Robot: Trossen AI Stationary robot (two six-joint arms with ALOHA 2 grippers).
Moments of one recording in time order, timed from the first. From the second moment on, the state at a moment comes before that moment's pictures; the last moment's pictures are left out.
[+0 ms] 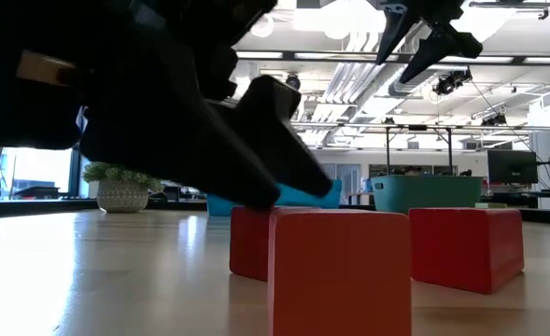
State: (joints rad) left arm -0.33 2.00 1.01 0.35 -0.01 0.14; right arm 0.07 1.22 1.16 -0.93 0.37 1.12
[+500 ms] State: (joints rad) left arm -0.33 2.01 1.02 0.29 0.01 0.16; right arm 0.07 1.22 1.16 -0.94 0.37 1.13
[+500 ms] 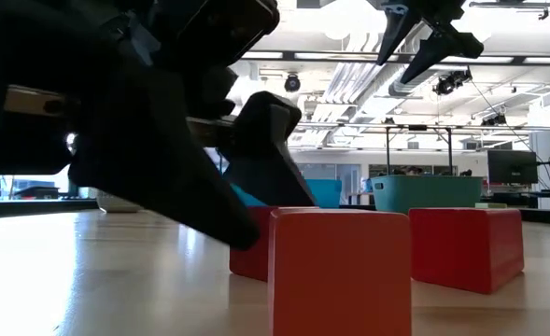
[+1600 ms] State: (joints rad) left arm -0.24 1.88 1.02 0.13 -0.05 -0.04; right arm 0.07 1.22 1.16 -0.95 0.40 1.09
